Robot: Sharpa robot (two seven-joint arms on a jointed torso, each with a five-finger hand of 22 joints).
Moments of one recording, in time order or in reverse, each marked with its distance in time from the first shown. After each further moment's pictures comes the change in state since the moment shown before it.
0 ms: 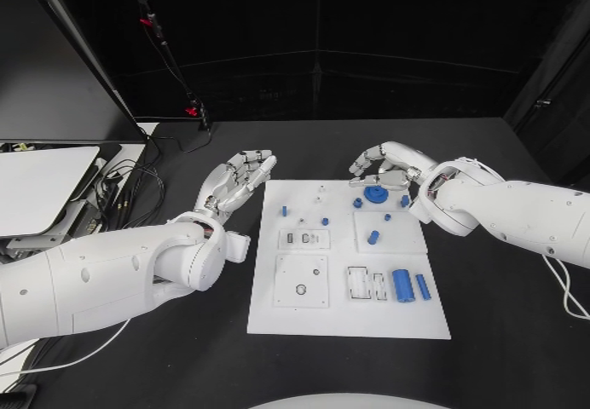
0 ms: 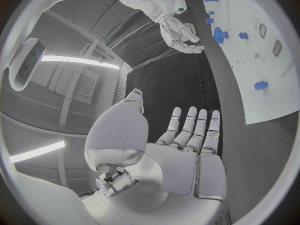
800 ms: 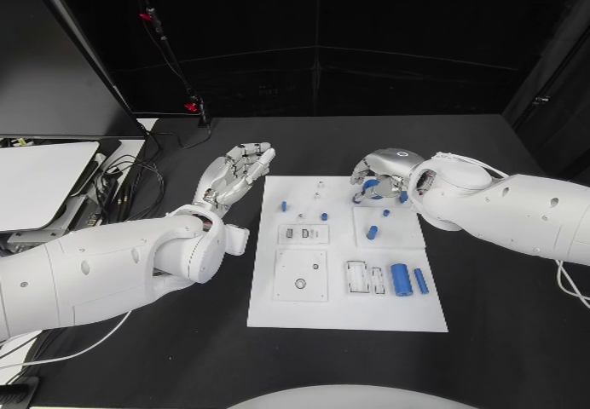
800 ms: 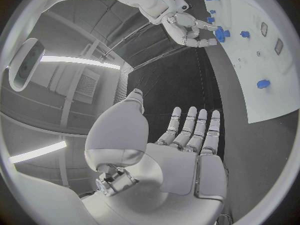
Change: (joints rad) left arm 0.000 0.004 0.000 -0.011 0.000 0.003 0.000; left_hand 0.004 0.004 0.000 0.000 0.000 0.003 -0.004 0.000 0.000 0.000 0.000 0.000 0.000 0.000 0.000 0.000 0.000 0.000 0.000 0.000 0.007 0.003; right arm -0.001 0.036 0.000 0.014 -0.462 0.090 -0.260; right_hand 0.104 -0.055 0.039 0.036 0.000 0.115 -0.041 -0.153 0.000 0.097 -0.042 -0.135 0.000 0.002 -0.048 0.002 0.007 -0.015 -0.002 -0.051 0.009 0.000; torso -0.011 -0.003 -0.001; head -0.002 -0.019
